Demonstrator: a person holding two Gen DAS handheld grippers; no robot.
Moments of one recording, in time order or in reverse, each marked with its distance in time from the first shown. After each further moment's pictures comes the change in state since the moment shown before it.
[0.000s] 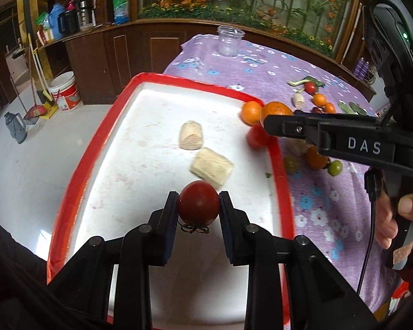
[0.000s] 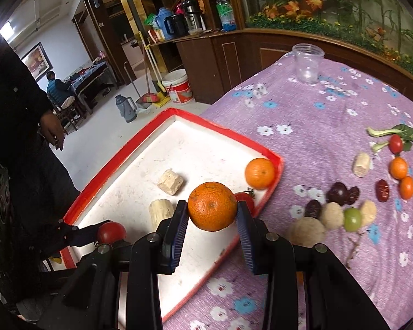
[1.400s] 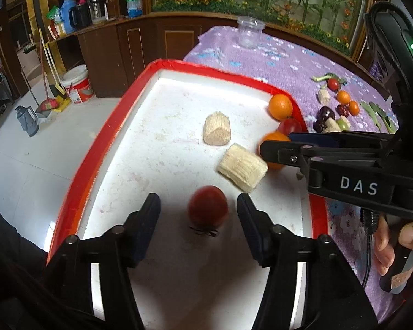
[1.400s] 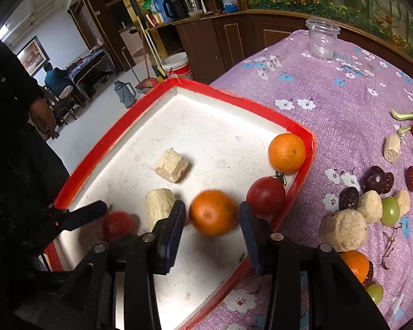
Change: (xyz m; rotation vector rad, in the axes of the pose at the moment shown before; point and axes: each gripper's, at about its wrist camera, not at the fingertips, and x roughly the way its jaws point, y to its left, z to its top) left arm 0.019 0.010 0.001 -0.019 0.015 0.075; right arm 0.043 0.011 -0.009 0.013 0.077 0.007
